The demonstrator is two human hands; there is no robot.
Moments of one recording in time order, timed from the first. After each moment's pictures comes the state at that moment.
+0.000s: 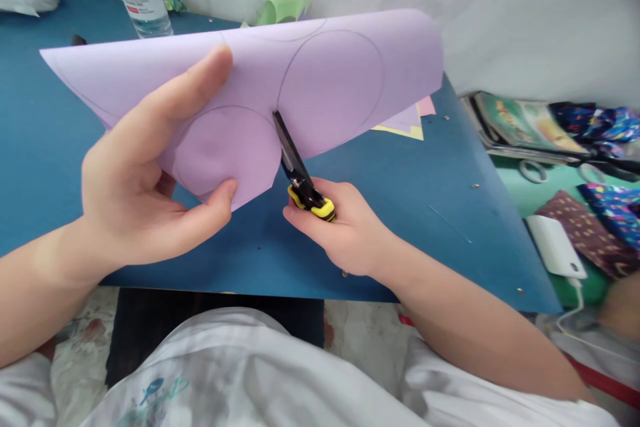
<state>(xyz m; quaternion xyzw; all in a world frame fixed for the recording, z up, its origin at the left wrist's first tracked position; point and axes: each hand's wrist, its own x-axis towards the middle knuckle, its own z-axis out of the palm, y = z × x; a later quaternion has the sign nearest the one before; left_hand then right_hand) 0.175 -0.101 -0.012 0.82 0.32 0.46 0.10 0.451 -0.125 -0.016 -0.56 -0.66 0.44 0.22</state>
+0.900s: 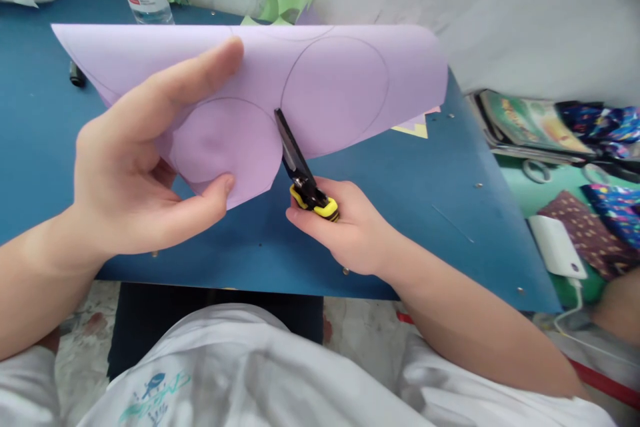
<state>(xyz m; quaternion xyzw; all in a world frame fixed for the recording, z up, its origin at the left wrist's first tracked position) 0.180 -0.093 -0.010 0.81 0.30 0.48 0.14 0.454 -0.126 -0.017 -0.55 -0.66 0.46 0.22</state>
